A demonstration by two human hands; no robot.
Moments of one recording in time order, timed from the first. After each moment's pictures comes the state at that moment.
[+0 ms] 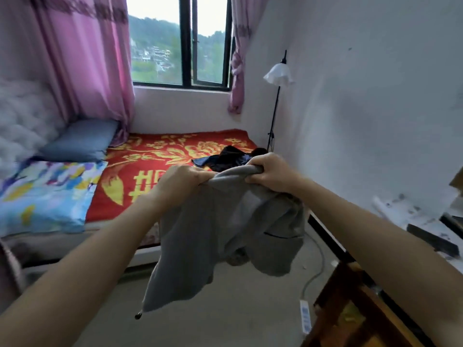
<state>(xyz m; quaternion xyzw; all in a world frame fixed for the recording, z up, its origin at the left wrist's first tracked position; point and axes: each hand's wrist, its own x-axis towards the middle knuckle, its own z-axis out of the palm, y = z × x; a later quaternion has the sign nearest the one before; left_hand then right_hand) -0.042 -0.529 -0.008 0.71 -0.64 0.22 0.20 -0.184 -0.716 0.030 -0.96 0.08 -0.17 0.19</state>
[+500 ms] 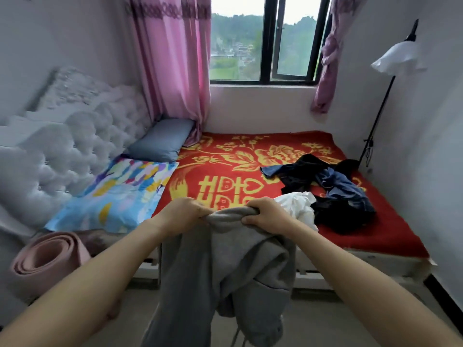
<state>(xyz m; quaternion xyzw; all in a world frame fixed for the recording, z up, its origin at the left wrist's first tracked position) 0.204 -0.550 -0.080 0.85 -0.51 0.09 0.02 0.113 -0.776 -0.086 -0.96 -0.02 -0.03 0.29</state>
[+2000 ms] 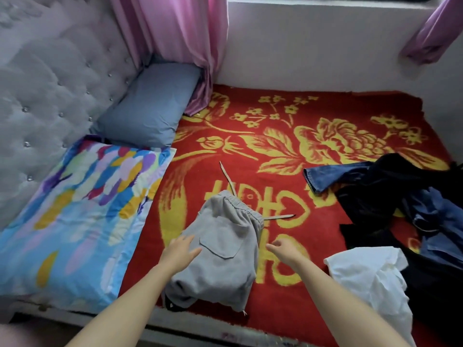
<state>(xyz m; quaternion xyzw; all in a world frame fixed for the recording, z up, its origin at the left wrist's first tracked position) 0.725 -0.666 -0.325 0.95 -0.10 -0.28 0.11 0.649 -0.948 -0.333 -0.84 0.28 0.26 0.38</state>
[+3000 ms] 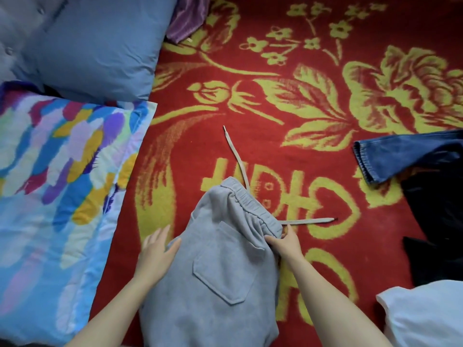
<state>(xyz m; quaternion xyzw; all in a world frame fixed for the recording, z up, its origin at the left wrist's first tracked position) 0.863 -0.659 -0.472 0.94 0.05 -0.27 0.19 0.803 -0.960 -0.535 -0.70 0.45 0.20 0.51</state>
